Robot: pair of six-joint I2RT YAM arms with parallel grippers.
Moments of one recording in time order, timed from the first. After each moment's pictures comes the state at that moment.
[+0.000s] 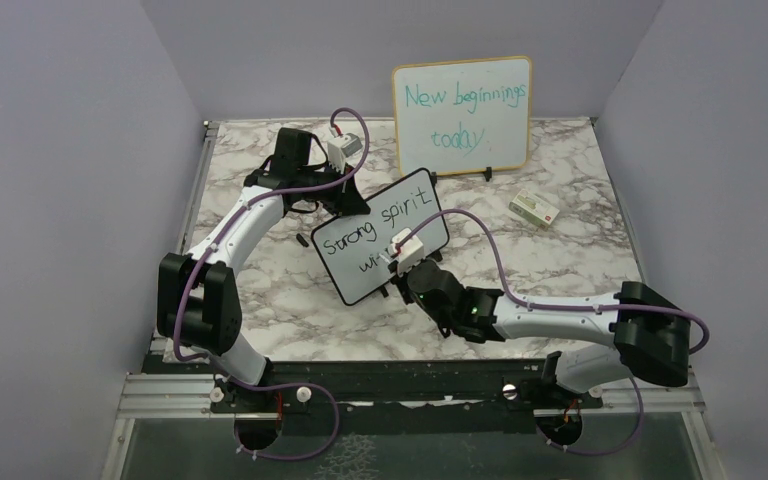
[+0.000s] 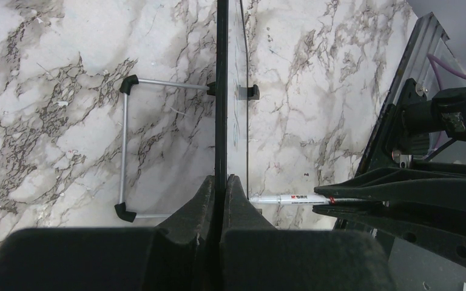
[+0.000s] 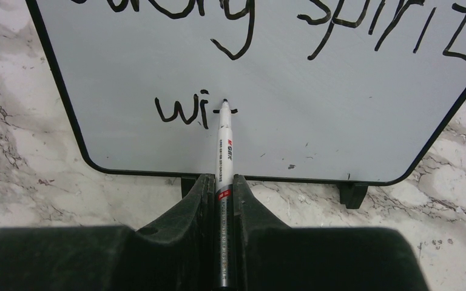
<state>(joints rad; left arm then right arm) -0.26 1.60 1.28 -0.45 0.84 0.09 1.18 1.38 0.72 0.24 0.55 0.10</state>
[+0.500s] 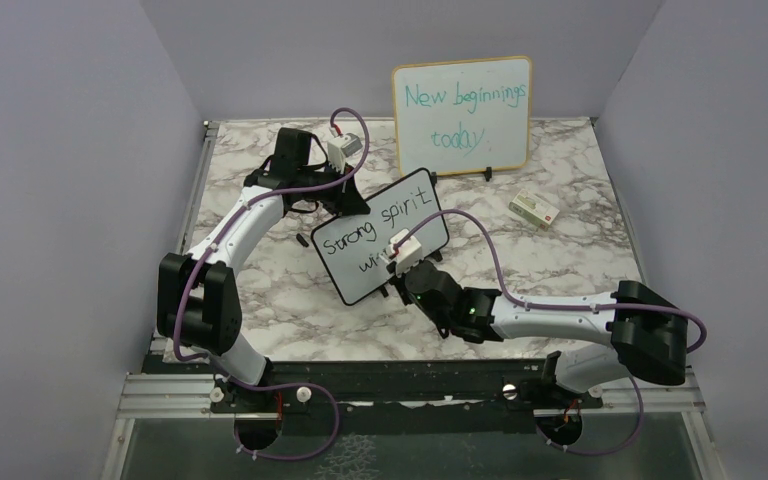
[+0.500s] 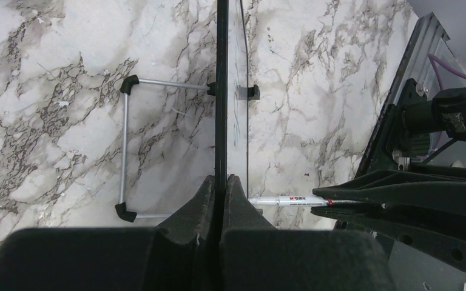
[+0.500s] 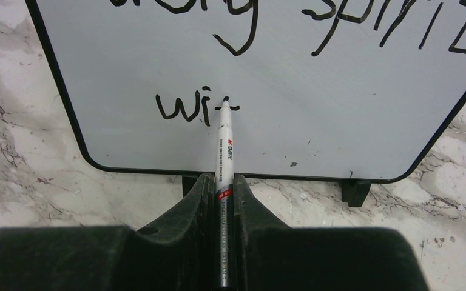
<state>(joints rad) -0.26 1.60 1.28 -0.45 0.84 0.09 1.18 1.40 0.73 0.23 0.56 0.11</state>
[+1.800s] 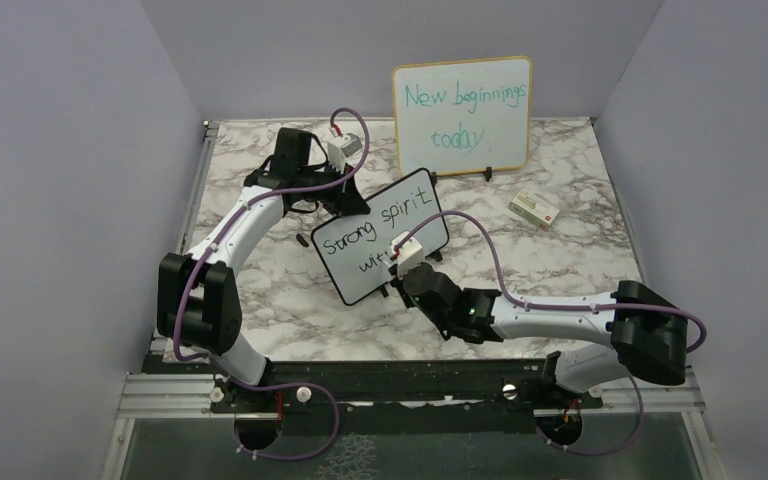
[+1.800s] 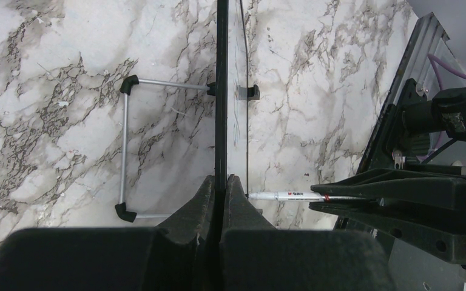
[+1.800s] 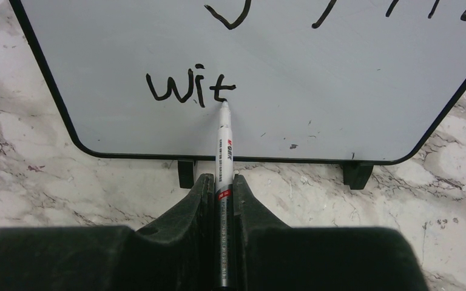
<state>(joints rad) -0.26 1.60 1.28 -0.45 0.84 0.09 1.18 1.40 0.73 0.17 0.56 0.16</state>
